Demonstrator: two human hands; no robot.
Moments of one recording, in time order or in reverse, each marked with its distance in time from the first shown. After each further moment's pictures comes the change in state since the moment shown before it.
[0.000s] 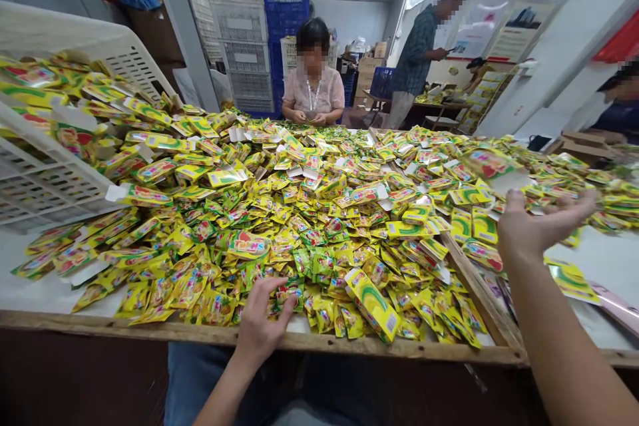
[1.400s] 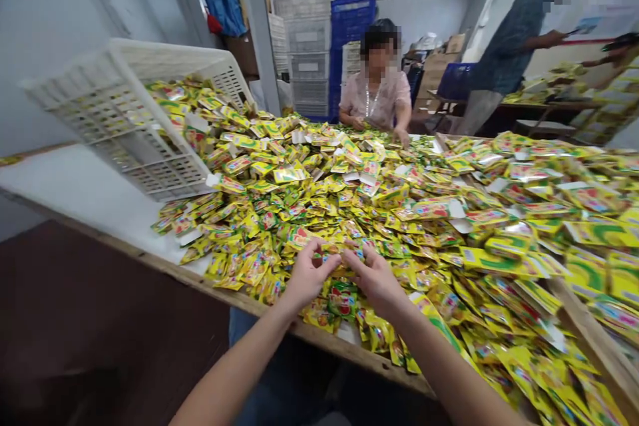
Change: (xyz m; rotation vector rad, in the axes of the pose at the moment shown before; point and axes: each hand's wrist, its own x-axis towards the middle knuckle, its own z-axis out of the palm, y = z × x) left_hand 0.062 -0.007 0.001 -0.516 -0.169 -0.631; right_hand -0.031 -0.079 0.152 1.007 -0.382 0.289
